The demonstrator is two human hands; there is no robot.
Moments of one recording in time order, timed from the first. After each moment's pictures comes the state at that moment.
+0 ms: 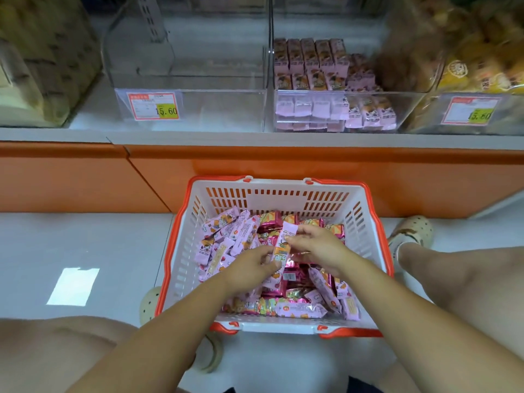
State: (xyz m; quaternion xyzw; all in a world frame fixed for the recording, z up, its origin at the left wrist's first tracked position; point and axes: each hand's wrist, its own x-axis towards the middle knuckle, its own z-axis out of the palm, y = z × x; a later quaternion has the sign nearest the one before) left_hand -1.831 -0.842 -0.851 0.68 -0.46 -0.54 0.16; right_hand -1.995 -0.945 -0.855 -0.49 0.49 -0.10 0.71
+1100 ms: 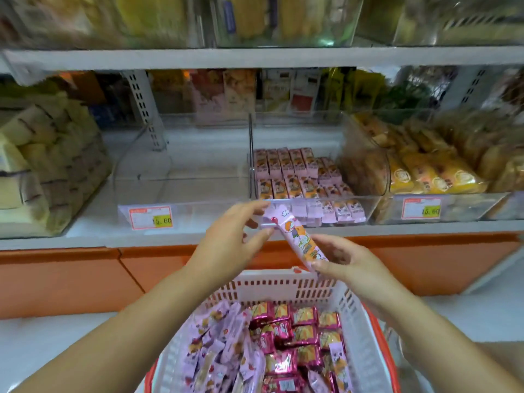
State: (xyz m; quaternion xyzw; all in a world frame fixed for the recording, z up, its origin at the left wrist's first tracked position) left_hand -1.789 -0.945 -0.674 0.65 -0.67 -0.15 0.34; right_hand -2.017 -0.988 -0.693 -0.64 0.43 -0.28 0.57
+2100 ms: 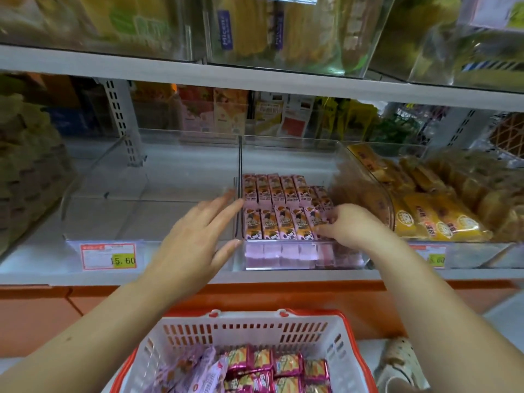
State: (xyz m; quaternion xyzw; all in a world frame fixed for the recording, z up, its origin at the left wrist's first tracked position) left_hand -1.740 -1.000 -0.675 0.65 -0.72 0.08 0.22; right_hand -1.975 -1.123 -0.629 -0.75 0.64 -0.04 0.16
